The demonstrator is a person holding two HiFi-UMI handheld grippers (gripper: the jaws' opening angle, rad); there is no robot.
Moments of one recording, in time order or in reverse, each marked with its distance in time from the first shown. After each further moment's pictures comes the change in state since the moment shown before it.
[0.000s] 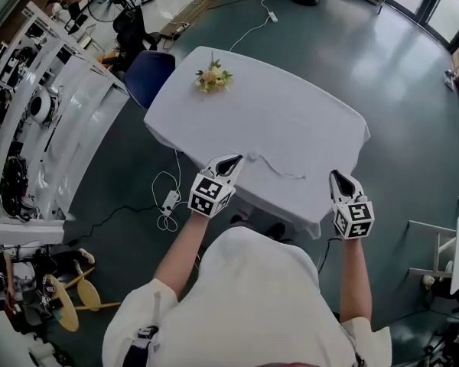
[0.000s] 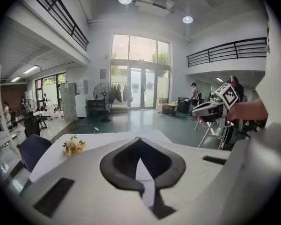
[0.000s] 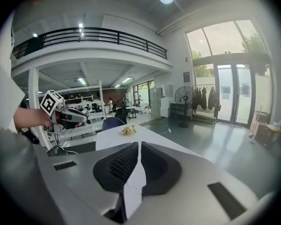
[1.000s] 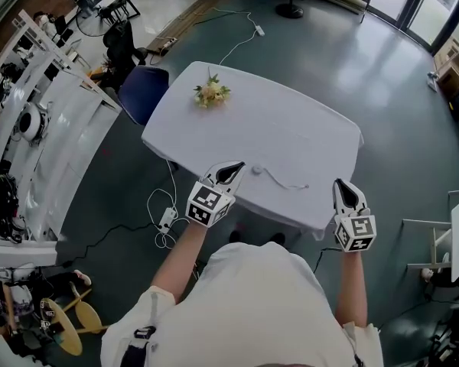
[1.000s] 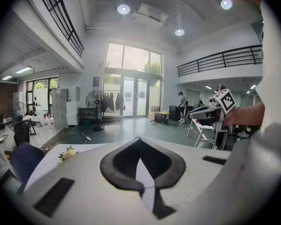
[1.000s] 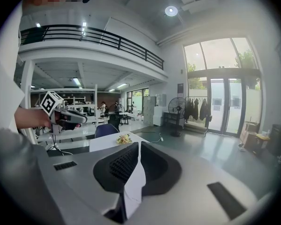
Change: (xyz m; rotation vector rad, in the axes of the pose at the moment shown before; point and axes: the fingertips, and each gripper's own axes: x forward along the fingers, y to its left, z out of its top) left arm -0.044 0.035 0.038 0.023 -0.130 -0.113; right arm -0.016 0.053 0.056 -0.048 -0.096 -0.123
